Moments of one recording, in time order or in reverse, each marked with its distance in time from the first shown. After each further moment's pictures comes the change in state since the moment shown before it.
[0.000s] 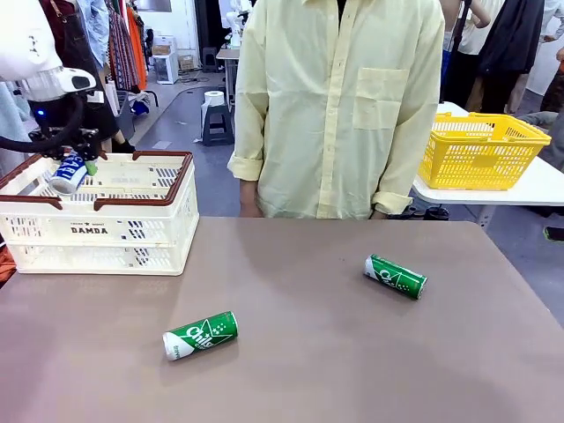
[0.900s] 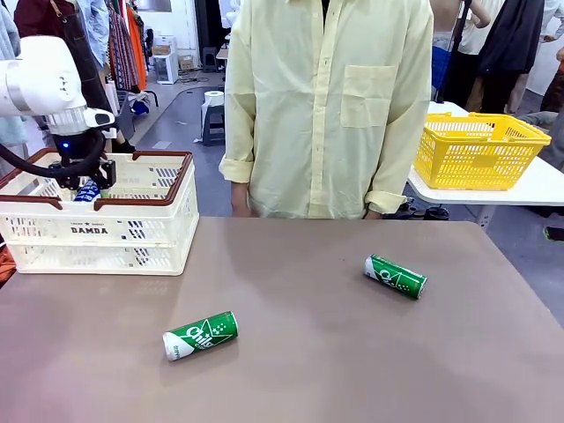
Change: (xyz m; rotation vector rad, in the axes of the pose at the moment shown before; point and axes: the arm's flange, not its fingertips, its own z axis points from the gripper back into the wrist) left arm 0.021 0.001 -0.082 -0.009 0.143 0.077; right arm 0.000 0.000 0.000 0.000 0.000 0.000
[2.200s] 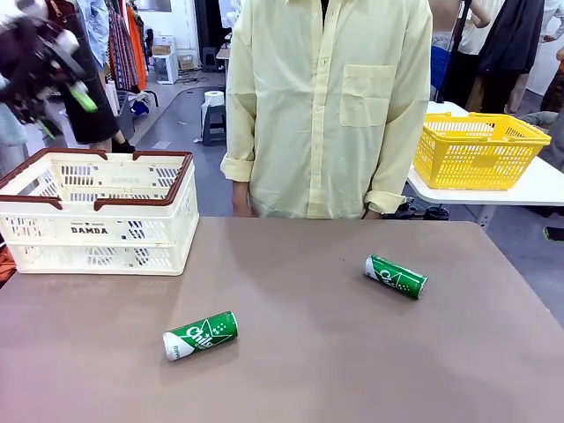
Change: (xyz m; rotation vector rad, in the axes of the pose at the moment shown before) left arm -0.133 -0.001 0.198 -0.638 0.043 -0.133; right arm 0.000 0.000 0.000 0.000 0.001 -0.001
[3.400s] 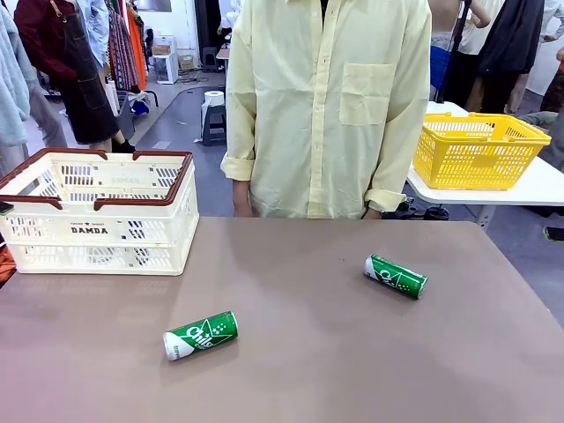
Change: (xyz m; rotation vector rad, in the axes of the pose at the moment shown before) left arm -0.122 0.185 -0.068 -0.706 0.009 -0.117; right arm 0.000 0.000 0.000 0.000 0.000 0.000
